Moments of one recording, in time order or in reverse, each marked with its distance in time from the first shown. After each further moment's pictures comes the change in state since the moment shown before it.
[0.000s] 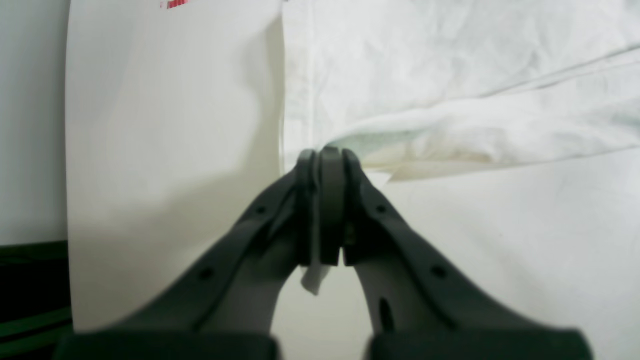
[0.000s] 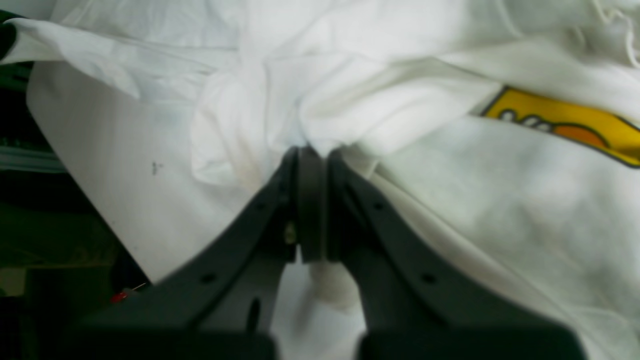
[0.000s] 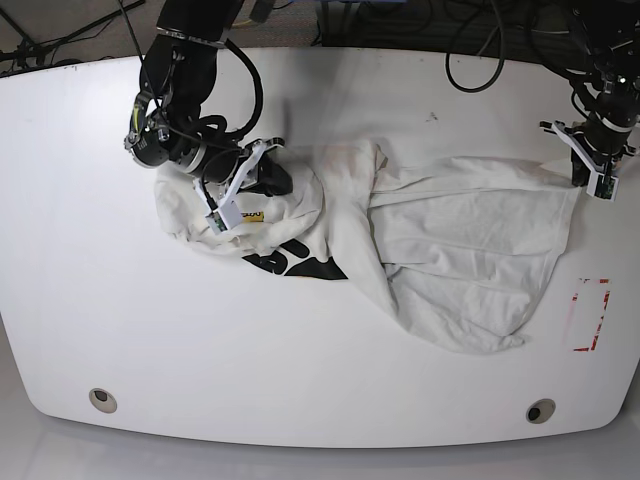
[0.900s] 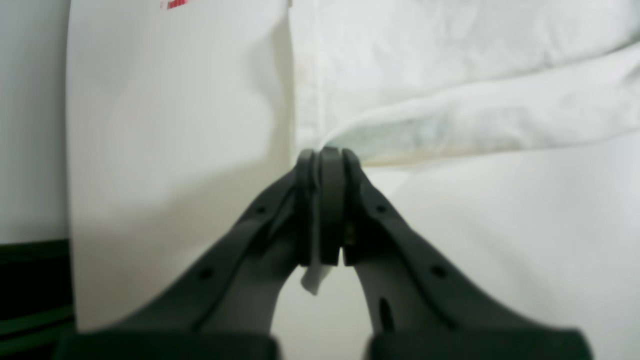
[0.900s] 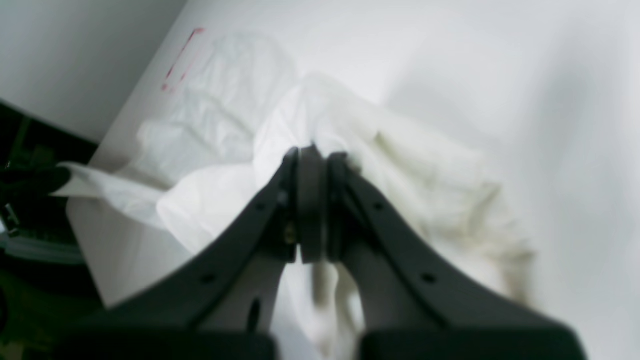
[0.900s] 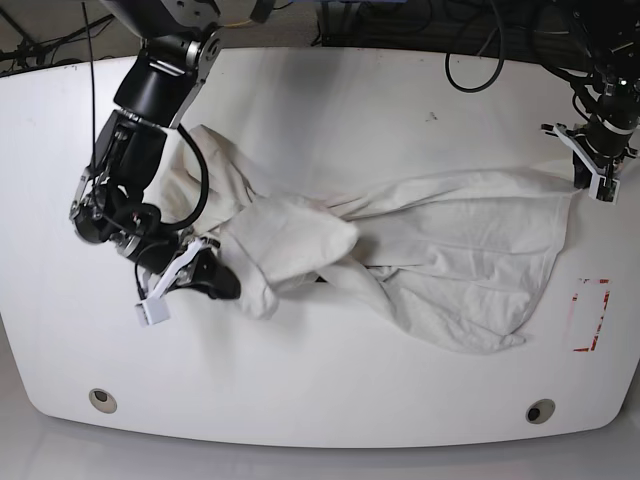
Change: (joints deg) left arm -2.4 0.0 0.0 0.0 0.6 0.0 0.7; right arm 21.6 8.6 8.9 -13.3 13.3 0.0 -1.9
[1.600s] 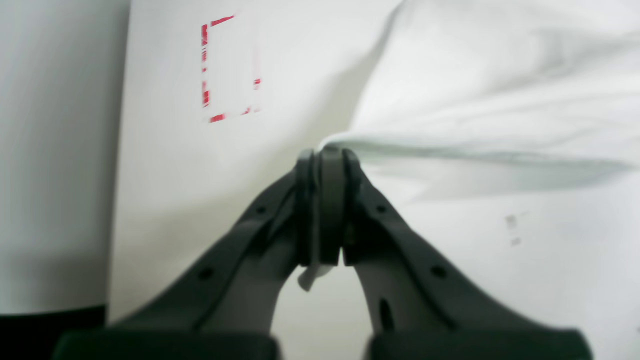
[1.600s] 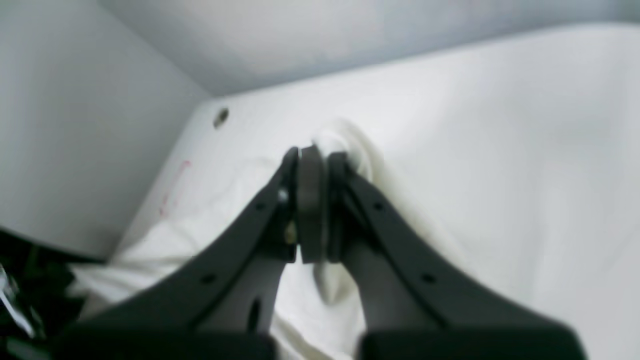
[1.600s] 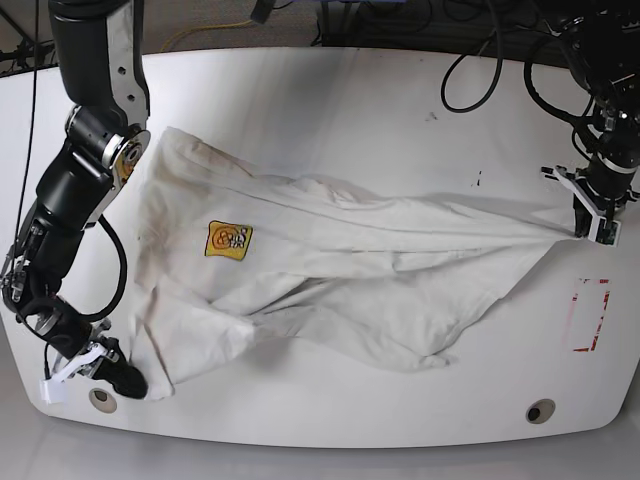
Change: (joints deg) left arm -8.2 -0.4 3.4 0.2 2.8 0.2 -0.2; right arm 23.4 14.4 5.8 -28.5 -0.2 -0.2 7.0
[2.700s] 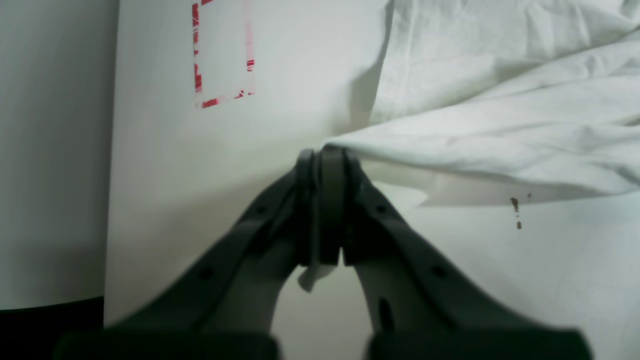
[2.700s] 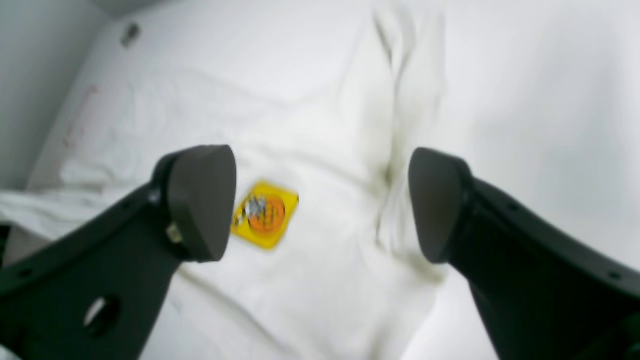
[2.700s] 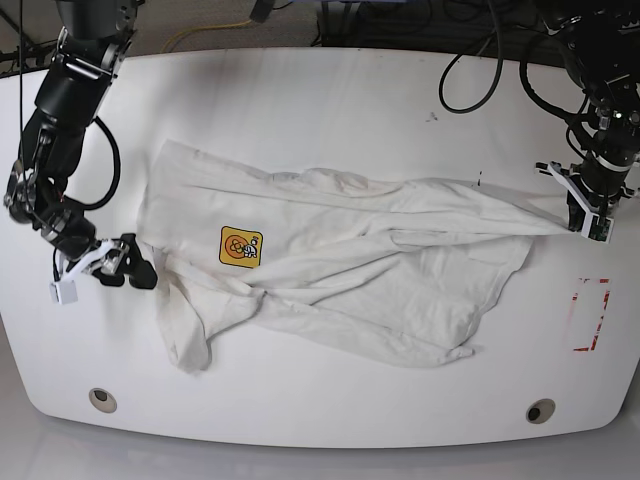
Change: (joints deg) left arm 0.6 0.4 0.9 -0.9 0.7 -0.1 0.0; right arm -28.2 6.5 -8.2 14.1 3.1 -2.8 9.2
